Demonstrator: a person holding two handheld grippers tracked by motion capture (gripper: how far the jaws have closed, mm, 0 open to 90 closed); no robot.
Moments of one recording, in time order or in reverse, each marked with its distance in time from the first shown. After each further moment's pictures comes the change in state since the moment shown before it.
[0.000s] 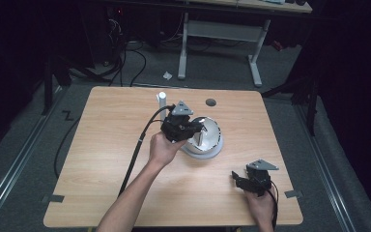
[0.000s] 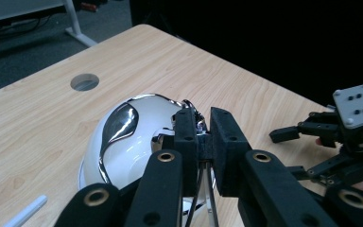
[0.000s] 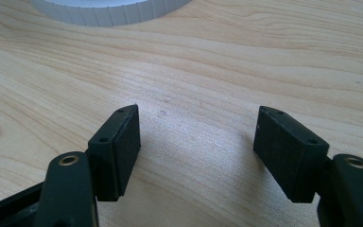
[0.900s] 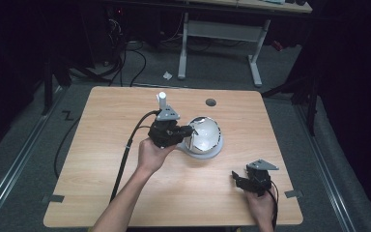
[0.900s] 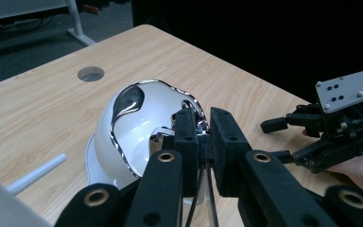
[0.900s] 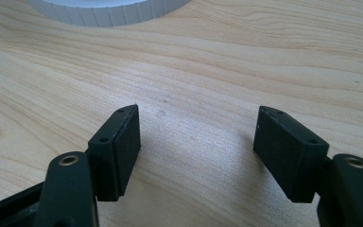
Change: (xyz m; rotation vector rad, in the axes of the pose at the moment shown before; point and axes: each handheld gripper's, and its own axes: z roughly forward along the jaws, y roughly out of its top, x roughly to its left) left arm 0.000 -0.015 -0.033 -0.026 -0.006 -0.024; right arm 0.000 0.000 0.000 -0.001 -0.001 0.002
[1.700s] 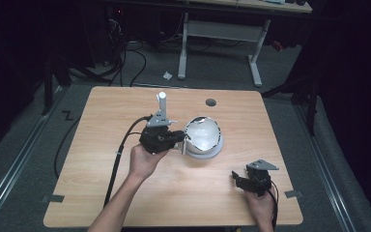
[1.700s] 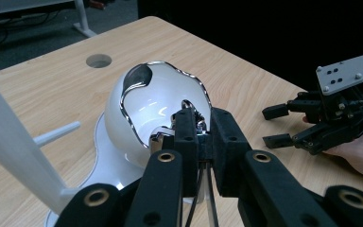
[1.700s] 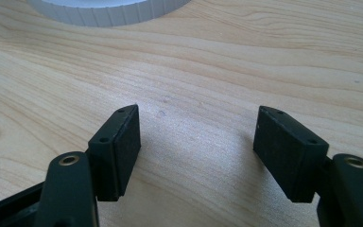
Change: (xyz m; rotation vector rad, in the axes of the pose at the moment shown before) left arm 0.001 -0.019 -0.020 0.000 0.017 -0.021; right arm 0.000 0.000 0.000 -0.001 -0.001 0.002
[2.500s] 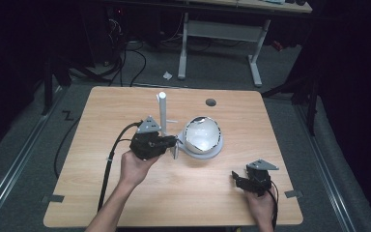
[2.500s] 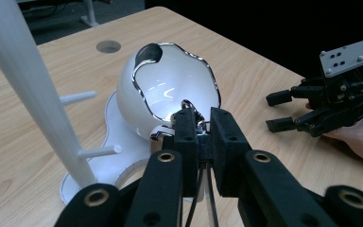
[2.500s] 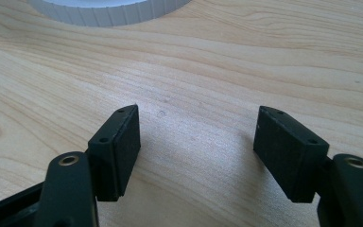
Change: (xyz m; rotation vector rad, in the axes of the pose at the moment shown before) left arm 0.002 -0.017 -0.020 0.017 0.022 -0.015; right arm 0.000 0.000 0.000 0.000 0.001 -0.002
